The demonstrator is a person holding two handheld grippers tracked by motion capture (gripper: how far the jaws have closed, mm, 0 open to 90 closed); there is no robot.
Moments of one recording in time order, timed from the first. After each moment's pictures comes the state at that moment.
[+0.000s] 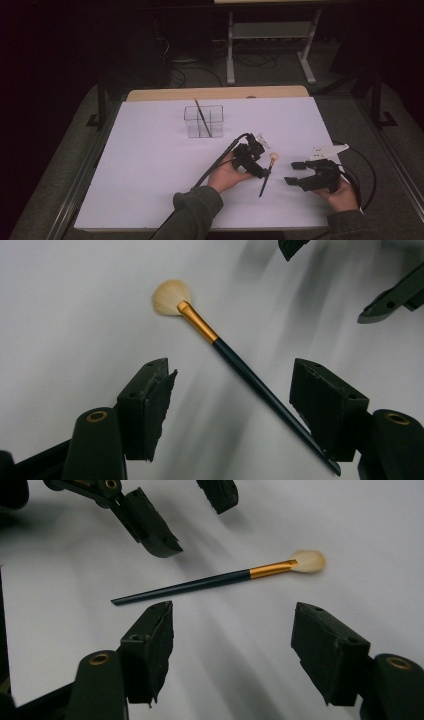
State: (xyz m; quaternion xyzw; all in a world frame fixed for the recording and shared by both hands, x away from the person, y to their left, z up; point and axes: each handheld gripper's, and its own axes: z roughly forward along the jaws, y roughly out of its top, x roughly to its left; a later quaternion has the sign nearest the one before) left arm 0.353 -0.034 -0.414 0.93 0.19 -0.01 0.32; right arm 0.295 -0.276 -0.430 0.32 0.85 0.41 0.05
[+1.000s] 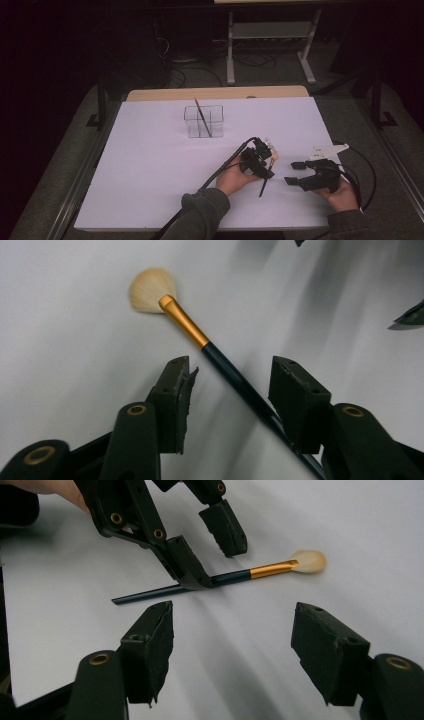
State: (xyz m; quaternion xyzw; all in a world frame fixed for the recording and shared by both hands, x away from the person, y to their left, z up) left arm 0.352 -0.055 -0.432 0.94 0.19 0.00 0.29; right arm 0.296 -0.276 -0.430 0.31 0.85 0.42 0.05
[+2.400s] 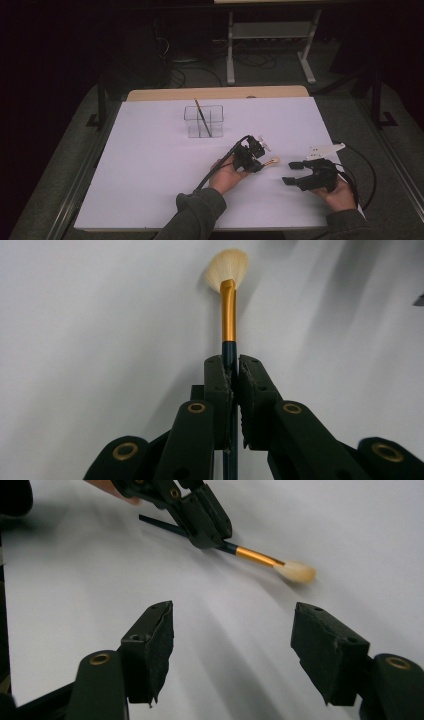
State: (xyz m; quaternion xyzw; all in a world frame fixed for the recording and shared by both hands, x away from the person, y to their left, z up) left arm 0.350 -0.032 -0.419 0.94 0.21 0.03 0.28; right arm 0.298 -0.270 -0.430 0.31 0.86 0.41 0.04
